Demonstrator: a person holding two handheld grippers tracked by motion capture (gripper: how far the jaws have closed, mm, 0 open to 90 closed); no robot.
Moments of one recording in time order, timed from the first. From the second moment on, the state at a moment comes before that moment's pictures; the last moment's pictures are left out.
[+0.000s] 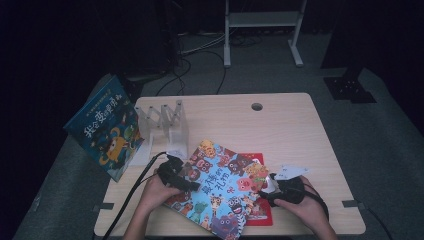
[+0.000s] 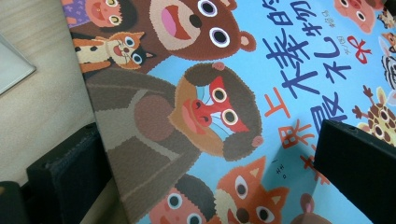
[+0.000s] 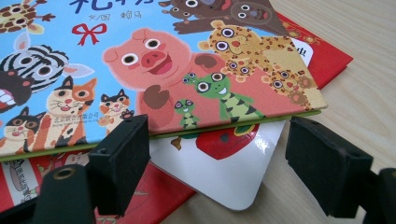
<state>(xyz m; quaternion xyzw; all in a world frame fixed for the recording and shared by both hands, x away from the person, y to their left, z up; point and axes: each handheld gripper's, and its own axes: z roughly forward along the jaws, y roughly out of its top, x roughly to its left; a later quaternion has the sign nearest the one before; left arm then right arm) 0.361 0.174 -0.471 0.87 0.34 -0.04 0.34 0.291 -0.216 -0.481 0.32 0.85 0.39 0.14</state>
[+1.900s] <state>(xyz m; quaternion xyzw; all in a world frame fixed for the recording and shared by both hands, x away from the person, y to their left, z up) 0.385 0.136 -0.272 0.92 0.23 0.00 0.31 0.300 -0.141 -0.482 0.35 0.84 0.39 0.15</state>
